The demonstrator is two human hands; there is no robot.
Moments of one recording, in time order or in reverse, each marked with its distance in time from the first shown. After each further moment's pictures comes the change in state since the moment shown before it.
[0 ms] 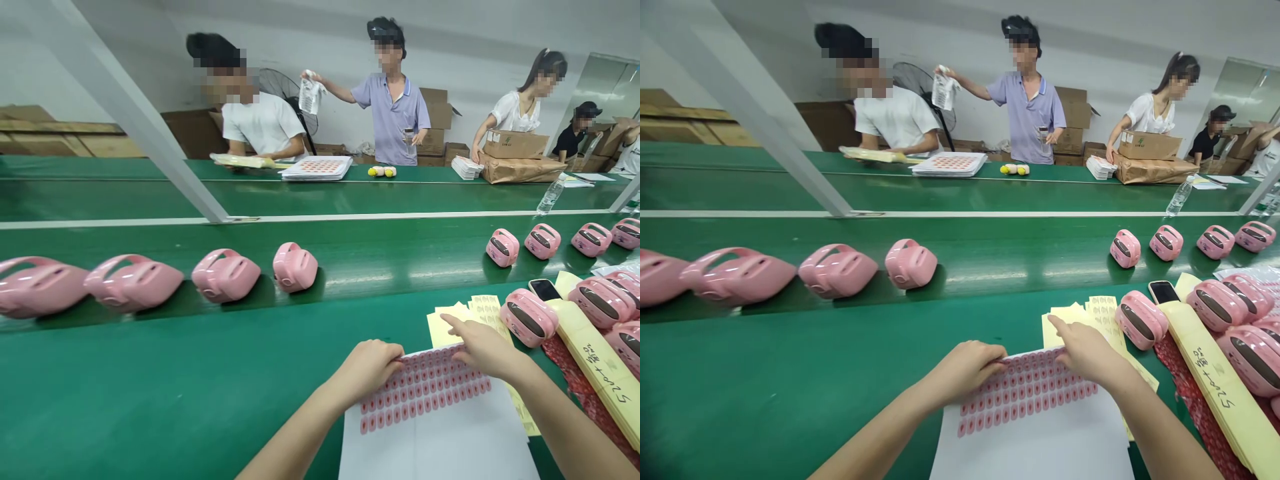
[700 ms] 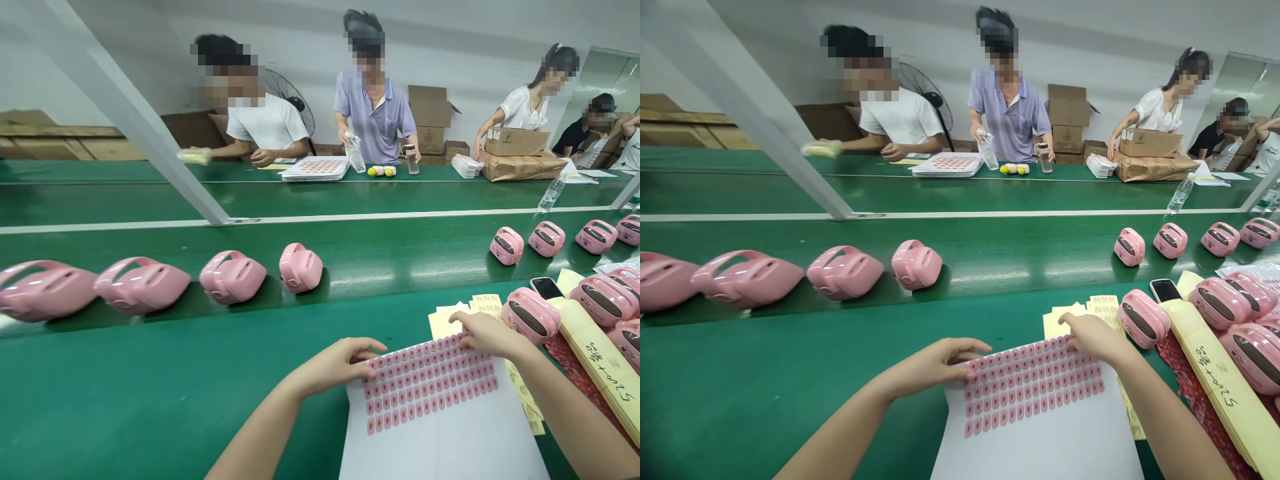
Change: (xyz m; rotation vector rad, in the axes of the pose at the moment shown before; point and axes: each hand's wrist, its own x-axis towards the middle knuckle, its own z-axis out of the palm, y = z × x) left_hand -0.015 -0.058 0.000 -0.652 -0.131 -0.035; right_hand 0.019 0.021 -0.003 0.126 -0.072 0.017
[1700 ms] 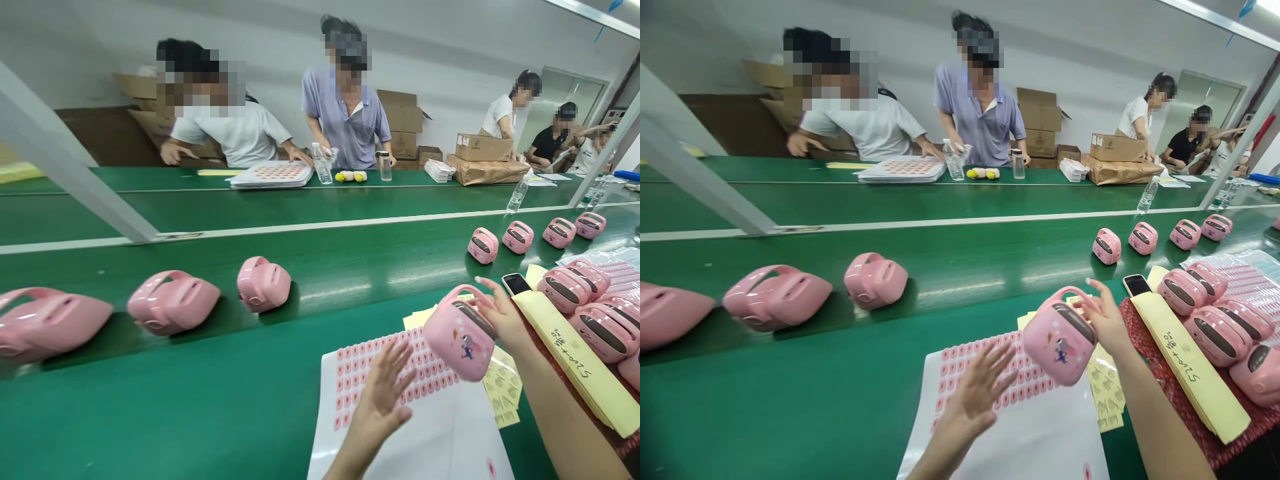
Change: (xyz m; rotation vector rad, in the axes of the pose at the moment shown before) left_hand 0.029 -0.001 0.118 -1.033 0.448 0.596; right_hand -0.030 0.016 0.005 1.084 0.726 0.112
